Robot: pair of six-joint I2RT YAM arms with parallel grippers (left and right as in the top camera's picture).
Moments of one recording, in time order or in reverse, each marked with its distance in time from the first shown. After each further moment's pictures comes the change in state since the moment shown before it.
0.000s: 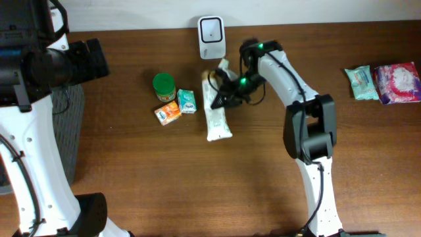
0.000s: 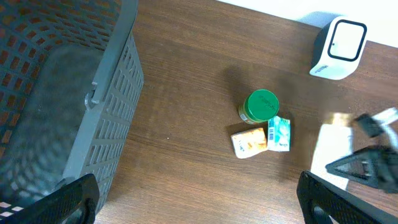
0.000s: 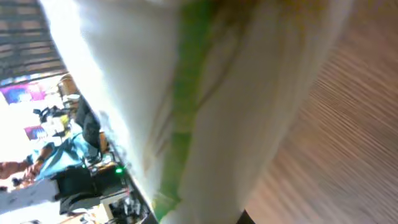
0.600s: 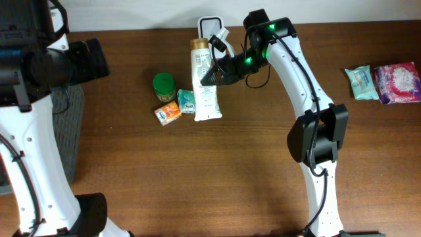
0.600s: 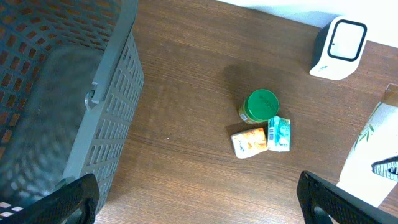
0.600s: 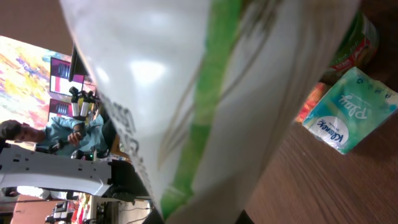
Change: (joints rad) left arm 0.000 0.000 0.000 0.000 0.000 0.000; right arm -0.001 -0.062 0.220 -0.091 -0.215 -0.131
